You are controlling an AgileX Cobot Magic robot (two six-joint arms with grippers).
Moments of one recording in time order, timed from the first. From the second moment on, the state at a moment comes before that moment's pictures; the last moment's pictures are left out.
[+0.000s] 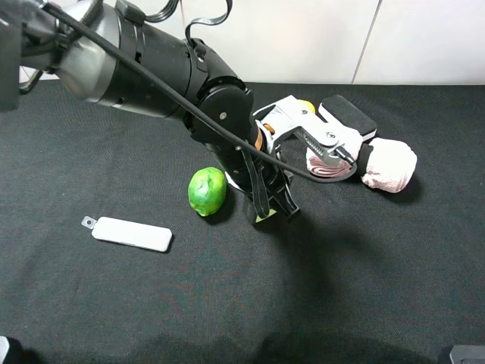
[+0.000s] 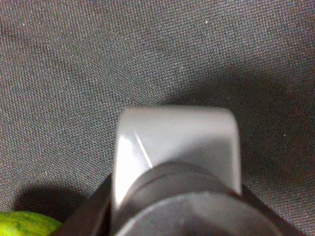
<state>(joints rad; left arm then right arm) -0.97 1.93 -1.18 0.12 0.38 -0.06 -0.01 -0.01 -0.51 -0.06 1.03 0.07</state>
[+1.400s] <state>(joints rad) -0.96 1.93 -1.18 0.12 0.38 -0.10 -0.01 -0.01 -0.51 -0.06 1.03 0.07</state>
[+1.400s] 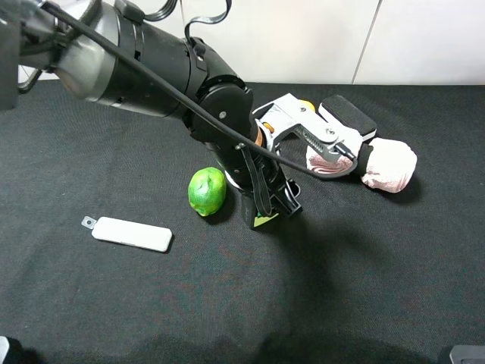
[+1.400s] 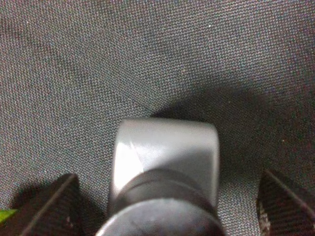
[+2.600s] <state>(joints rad) -0.96 1.66 -1.18 0.12 0.45 -0.11 -0.01 -0.01 -0.51 -0.06 1.03 0.07</state>
